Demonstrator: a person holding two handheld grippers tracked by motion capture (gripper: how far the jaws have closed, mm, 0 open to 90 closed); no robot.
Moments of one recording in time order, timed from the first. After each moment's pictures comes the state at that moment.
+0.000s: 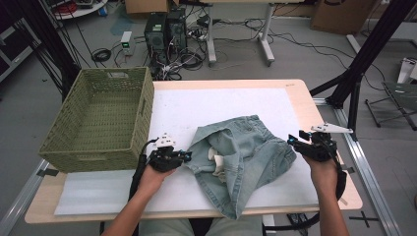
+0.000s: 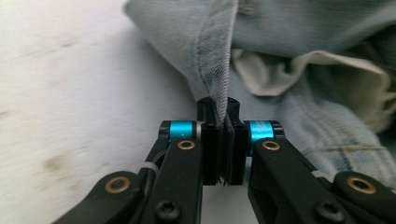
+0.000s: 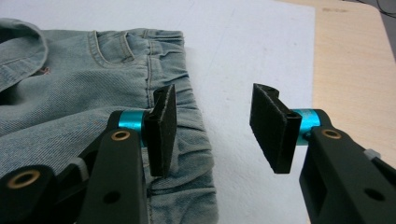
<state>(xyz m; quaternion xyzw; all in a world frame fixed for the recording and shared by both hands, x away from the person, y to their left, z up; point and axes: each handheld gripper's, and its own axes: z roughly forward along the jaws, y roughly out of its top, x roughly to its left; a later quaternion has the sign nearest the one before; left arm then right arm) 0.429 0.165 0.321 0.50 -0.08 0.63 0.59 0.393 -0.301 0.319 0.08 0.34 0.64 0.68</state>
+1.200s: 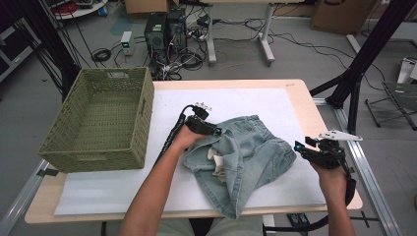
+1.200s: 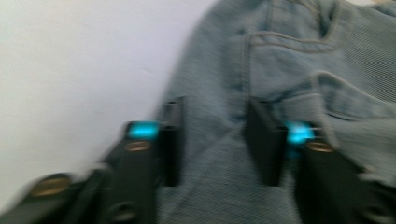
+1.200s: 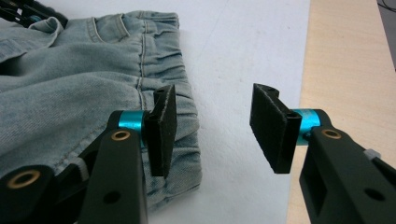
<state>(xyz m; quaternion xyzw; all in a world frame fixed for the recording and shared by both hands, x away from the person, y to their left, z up) 0.439 0.077 0.459 0.60 -0.05 0.60 0.52 0.401 -0.321 0.302 0.08 0.35 0.64 0.68</state>
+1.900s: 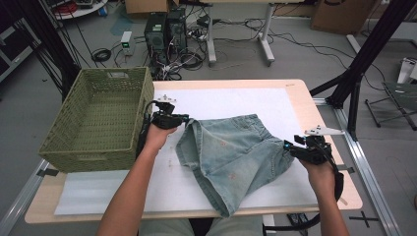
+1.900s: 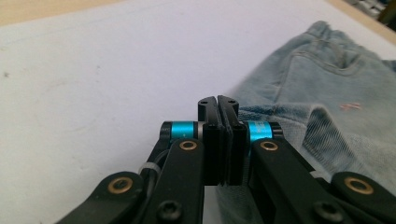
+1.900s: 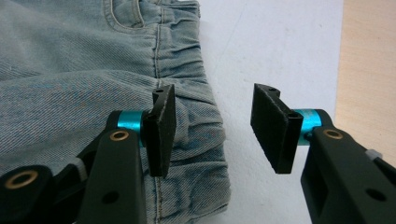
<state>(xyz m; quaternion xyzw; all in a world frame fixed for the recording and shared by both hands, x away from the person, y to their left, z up) 0.392 0.171 0.432 0.48 -0.01 0.64 0.60 0.404 -0.294 0.319 0.08 0.38 0.62 0.69</state>
